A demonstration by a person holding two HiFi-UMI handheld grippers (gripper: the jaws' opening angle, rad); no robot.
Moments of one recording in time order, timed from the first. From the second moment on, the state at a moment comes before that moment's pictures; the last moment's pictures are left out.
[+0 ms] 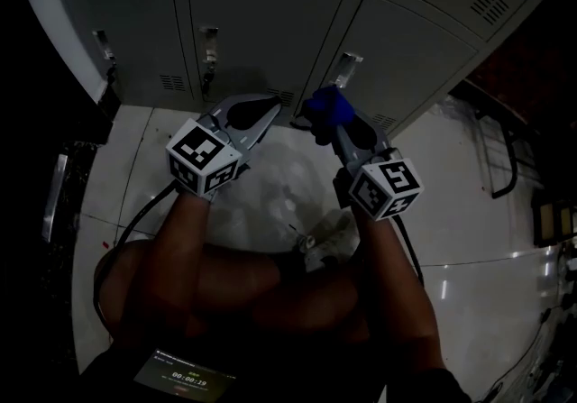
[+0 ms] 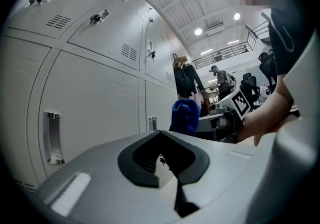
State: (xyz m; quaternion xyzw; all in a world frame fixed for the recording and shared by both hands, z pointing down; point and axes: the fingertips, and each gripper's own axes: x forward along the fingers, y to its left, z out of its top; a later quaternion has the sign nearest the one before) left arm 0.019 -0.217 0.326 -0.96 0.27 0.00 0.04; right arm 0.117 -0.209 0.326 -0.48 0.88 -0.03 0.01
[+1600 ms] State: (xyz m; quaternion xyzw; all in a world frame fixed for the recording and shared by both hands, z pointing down) left arm 0.033 -0.207 0.330 -0.97 0.25 0.01 0.04; right arm 0.105 -0.194 0.318 -0.44 0.90 -0.04 0.04
